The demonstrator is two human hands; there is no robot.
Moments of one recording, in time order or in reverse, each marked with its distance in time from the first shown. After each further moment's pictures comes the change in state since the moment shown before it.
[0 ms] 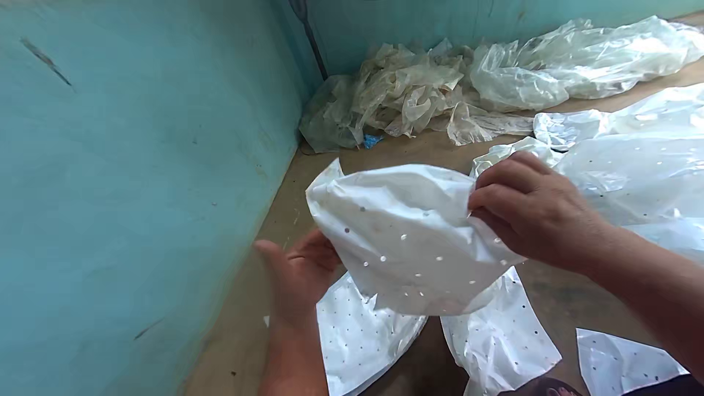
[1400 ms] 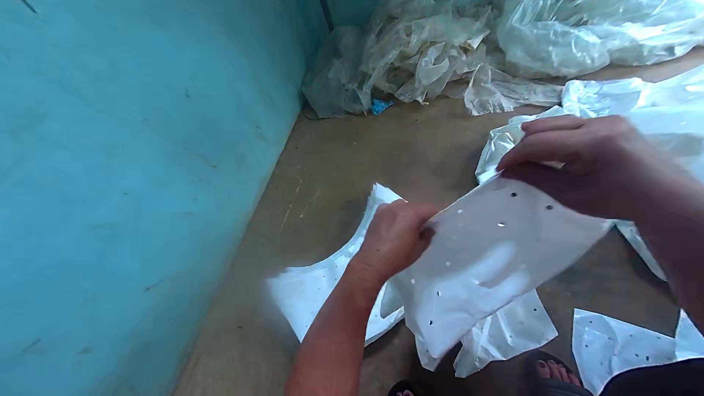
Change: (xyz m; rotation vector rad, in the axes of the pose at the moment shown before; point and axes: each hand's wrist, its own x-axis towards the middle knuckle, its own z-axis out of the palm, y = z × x) left_hand 0.023 -0.041 0.073 1.155 -0.372 0.110; right_hand -0.007 0.028 -0.006 0.247 -0.163 0.089
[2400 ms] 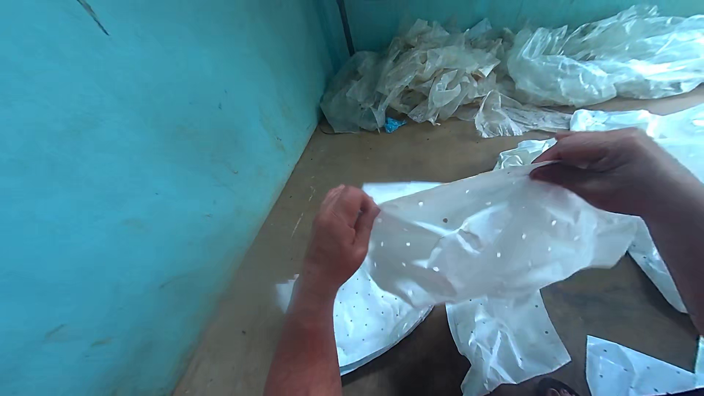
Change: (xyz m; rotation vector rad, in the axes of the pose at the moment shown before) left_hand -0.047 -0.020 -0.070 0.164 0.481 0.041; right_hand -0.005 0.029 -0.007 0.011 0.021 0.123
